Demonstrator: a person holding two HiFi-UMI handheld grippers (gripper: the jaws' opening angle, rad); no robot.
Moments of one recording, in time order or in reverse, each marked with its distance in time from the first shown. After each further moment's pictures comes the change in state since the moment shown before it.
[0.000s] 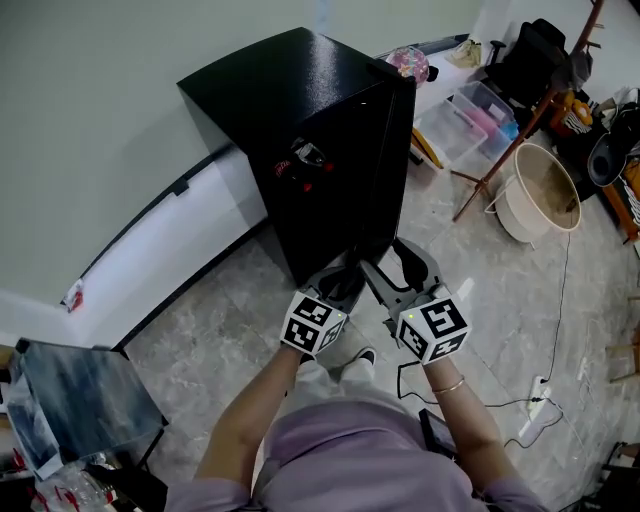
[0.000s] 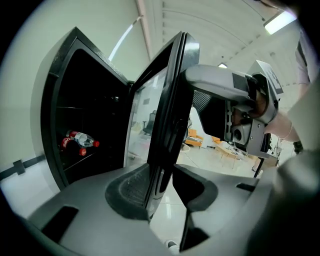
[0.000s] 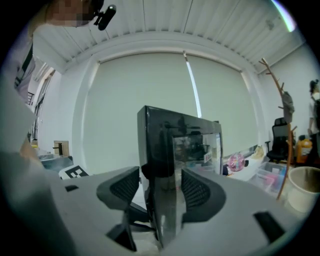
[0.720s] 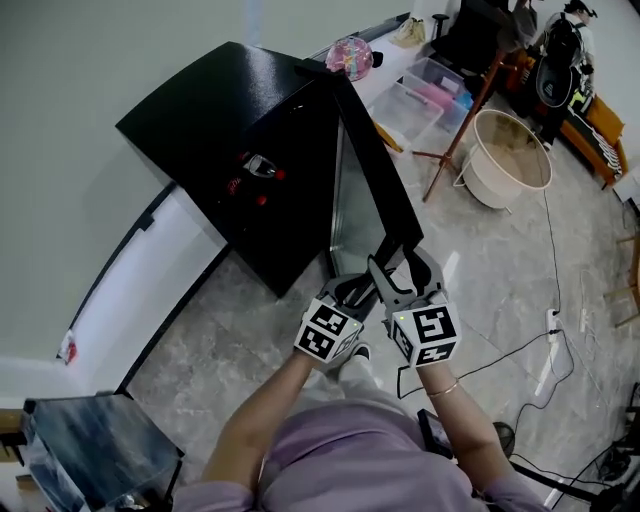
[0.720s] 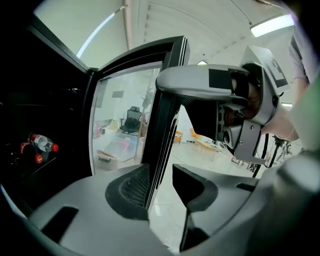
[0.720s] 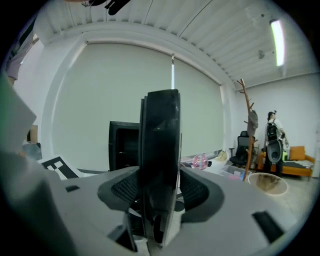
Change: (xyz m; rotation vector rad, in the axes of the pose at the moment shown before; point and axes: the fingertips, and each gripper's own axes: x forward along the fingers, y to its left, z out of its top) left arm 0.068 -0.091 0.006 0.101 0.042 -0.241; right arm -0.063 -0.077 -0.013 -0.042 0.042 -0.354
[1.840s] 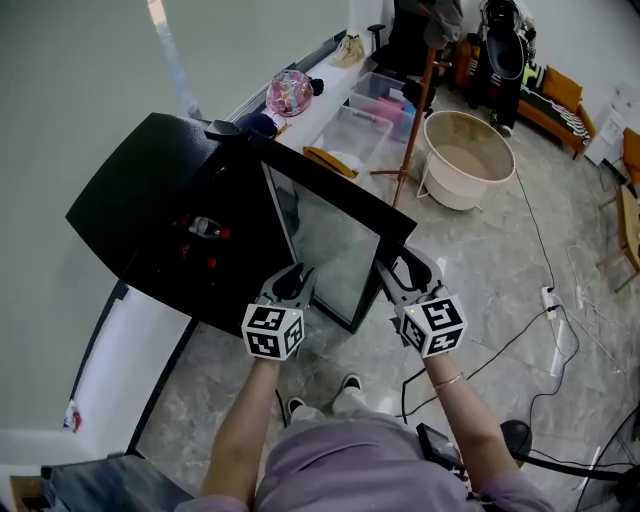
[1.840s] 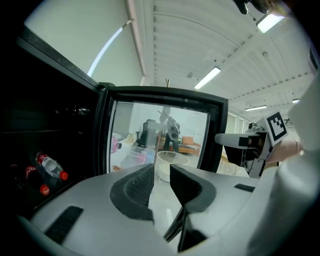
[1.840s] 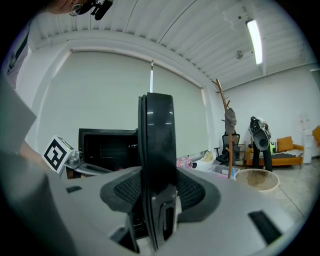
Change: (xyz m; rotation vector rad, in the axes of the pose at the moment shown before) left arm 0.053 0.081 0.100 -0.021 -0.144 0.201; right arm -0.017 -0.173 -0.018 0.097 -0.061 -0.127
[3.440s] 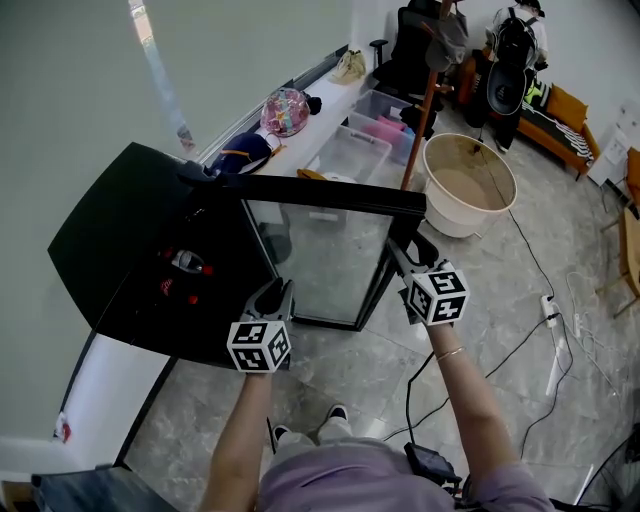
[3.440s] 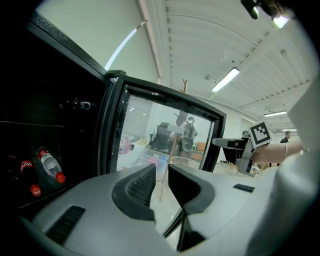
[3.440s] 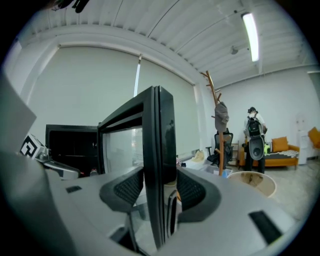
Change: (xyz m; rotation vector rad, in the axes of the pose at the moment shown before) left arm 0.080 0.048 0.022 -0.097 -0.043 0.164; right arm 0.105 -0.161 0.009 0.013 0.018 -0.073
